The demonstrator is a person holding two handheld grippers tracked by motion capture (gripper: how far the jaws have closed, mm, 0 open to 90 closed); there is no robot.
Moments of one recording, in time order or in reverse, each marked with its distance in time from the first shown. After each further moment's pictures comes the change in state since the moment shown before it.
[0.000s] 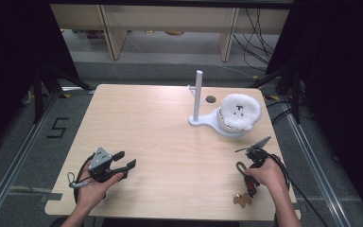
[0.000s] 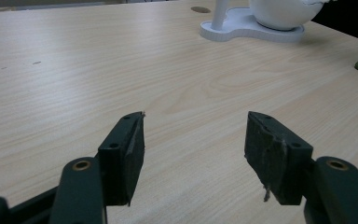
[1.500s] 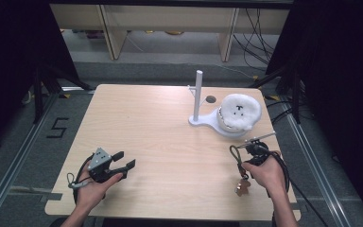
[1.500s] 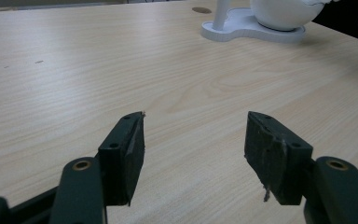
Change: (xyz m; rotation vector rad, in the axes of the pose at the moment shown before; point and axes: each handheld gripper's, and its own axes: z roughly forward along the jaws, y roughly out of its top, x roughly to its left) left arm 0.000 -0.001 -0.002 0.008 0.013 -0.002; right arm 0.019 -0.009 -0.034 -0.339 0.062 -0.115
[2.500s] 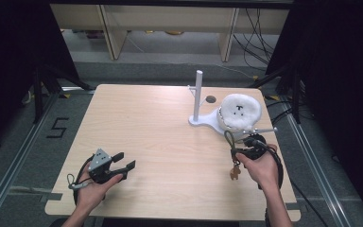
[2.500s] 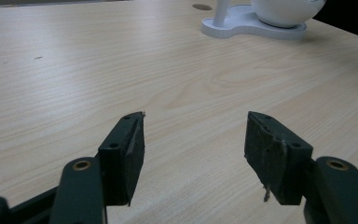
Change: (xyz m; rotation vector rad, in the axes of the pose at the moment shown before) left arm 0.000 -0.003 0.000 -0.003 -0.006 -0.005; right arm 0.013 0.013 -0.008 -0.240 0.109 -0.022
